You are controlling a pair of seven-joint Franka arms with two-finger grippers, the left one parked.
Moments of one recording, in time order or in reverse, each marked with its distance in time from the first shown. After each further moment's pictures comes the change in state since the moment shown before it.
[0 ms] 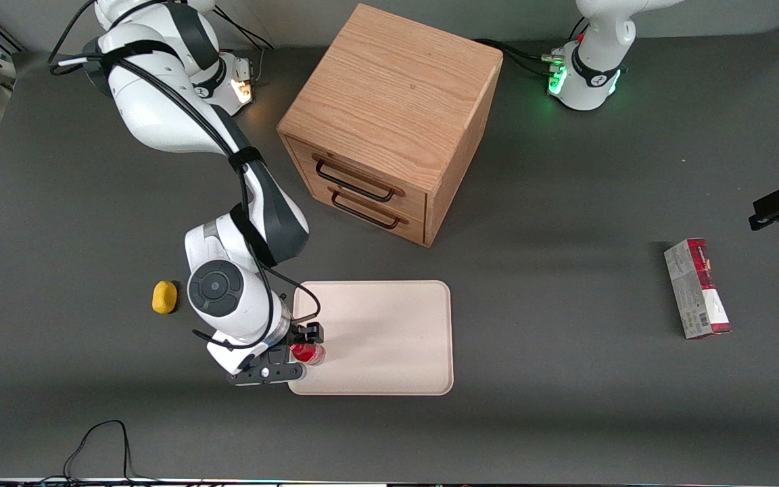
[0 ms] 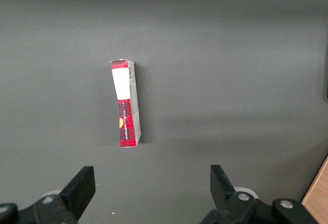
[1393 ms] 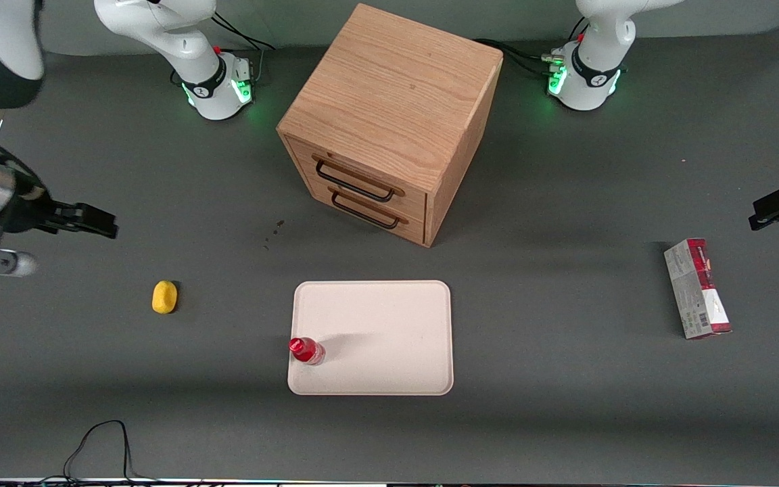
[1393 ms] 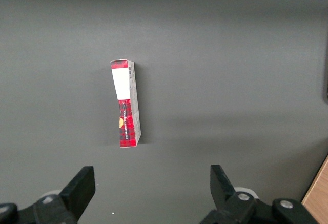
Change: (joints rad) arm -0.249 -0.686 -0.121 -0.393 0.040 -0.430 -0.227
